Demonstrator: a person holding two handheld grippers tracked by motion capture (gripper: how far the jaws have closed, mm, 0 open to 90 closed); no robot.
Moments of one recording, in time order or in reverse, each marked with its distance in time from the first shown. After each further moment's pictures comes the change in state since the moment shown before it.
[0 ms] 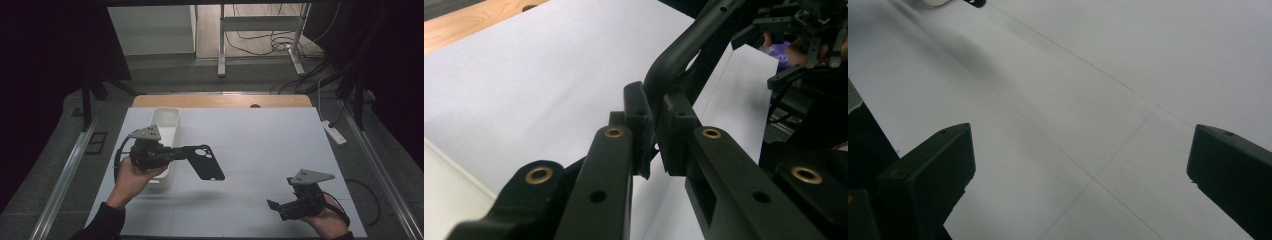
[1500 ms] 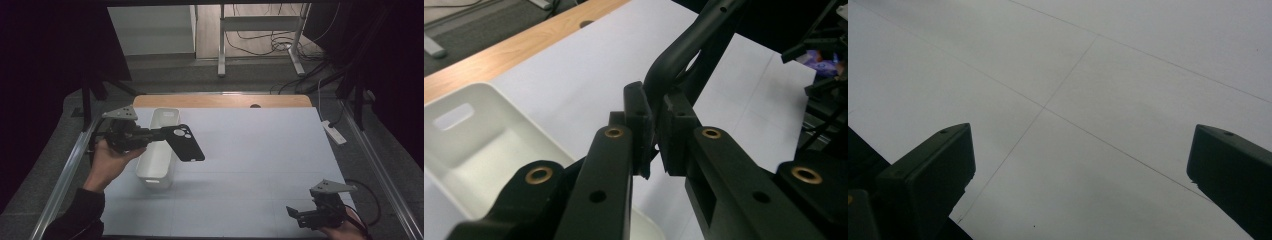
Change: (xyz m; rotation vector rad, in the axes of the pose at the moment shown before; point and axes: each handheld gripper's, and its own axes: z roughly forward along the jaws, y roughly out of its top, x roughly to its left) left arm 0.031 0.021 -0.056 -0.008 0.123 -0.009; right arm -0.016 -0.038 -0.025 0.064 -0.121 0.124
